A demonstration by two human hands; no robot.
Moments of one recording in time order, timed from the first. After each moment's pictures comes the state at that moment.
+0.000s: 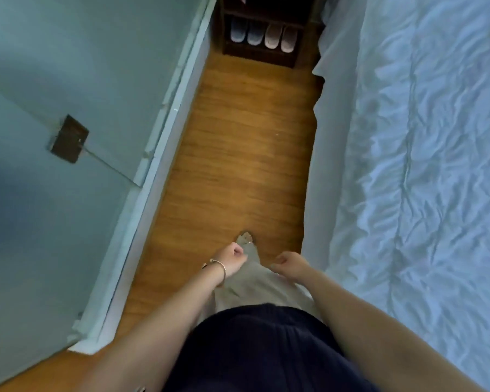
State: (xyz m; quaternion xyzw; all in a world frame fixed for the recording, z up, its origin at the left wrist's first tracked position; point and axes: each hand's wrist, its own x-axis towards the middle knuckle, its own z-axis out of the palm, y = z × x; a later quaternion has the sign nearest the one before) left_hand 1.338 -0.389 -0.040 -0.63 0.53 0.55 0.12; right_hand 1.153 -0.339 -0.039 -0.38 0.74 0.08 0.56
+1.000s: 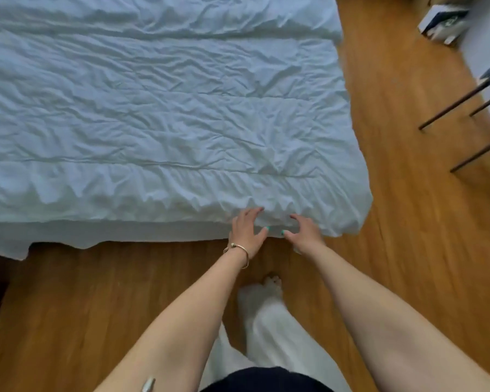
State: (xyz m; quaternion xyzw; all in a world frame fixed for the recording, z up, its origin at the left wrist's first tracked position) left_hand 1.053 -0.518 -0.016 0.18 0.88 0.33 0.30; right_hand 1.124 -0.362 -0.021 0.38 0.83 -0.34 0.22
